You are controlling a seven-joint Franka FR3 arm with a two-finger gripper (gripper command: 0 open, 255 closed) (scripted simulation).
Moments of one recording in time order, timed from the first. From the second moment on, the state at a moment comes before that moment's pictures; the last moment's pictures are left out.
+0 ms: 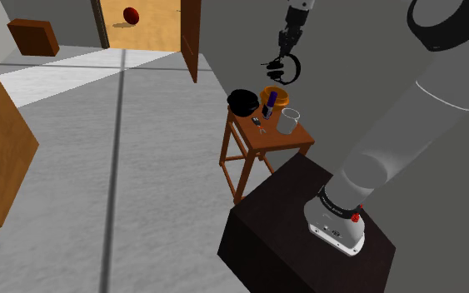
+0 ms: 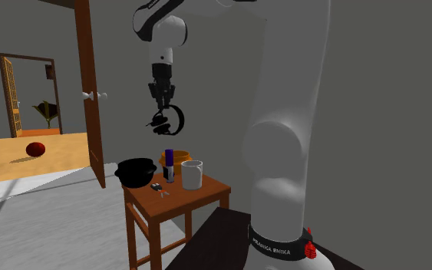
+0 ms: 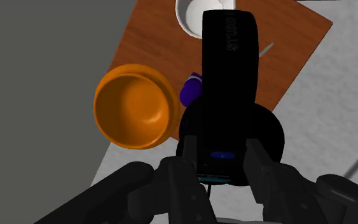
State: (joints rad) arm -0.05 -0.08 -0.37 -1.82 -0.05 1.76 -0.39
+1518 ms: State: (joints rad) arm 0.01 0.14 -0.32 -1.67 0.03 1.82 -0.29
